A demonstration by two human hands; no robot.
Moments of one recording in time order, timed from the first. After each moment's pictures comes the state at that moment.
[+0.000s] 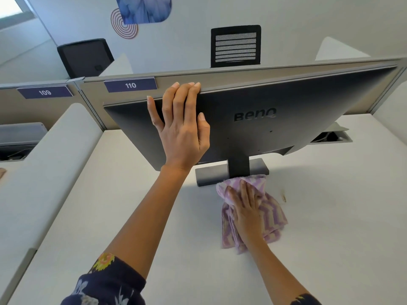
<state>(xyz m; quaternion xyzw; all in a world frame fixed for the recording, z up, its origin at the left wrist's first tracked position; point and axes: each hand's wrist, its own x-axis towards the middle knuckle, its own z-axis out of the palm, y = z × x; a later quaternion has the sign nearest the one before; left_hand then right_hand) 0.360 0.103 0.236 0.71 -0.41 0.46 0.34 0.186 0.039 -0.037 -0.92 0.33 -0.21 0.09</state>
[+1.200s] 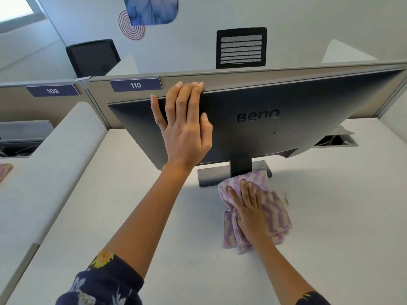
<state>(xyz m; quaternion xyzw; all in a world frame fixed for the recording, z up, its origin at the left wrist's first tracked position) 0.360 0.104 0.236 0.71 -0.41 0.47 0.33 0.178 0.022 -0.038 -0.94 0.27 -0.20 0.05</state>
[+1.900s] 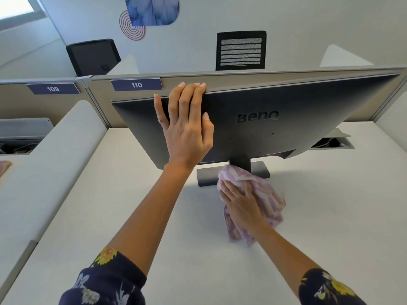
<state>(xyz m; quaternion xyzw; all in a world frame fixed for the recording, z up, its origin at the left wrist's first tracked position) 0.356 0.105 0.238 0.72 -0.41 0.46 0.33 0.203 0.009 -0.004 -0.97 0.13 -0.08 -0.16</state>
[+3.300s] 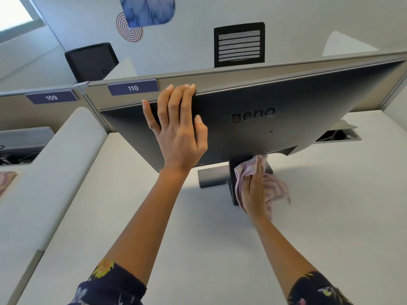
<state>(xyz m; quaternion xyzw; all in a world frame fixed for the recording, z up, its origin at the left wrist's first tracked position) 0.361 0.101 0.234 0.71 -0.40 0.48 0.33 0.219 0.002 0.036 -0.77 0.39 -0.33 0.38</state>
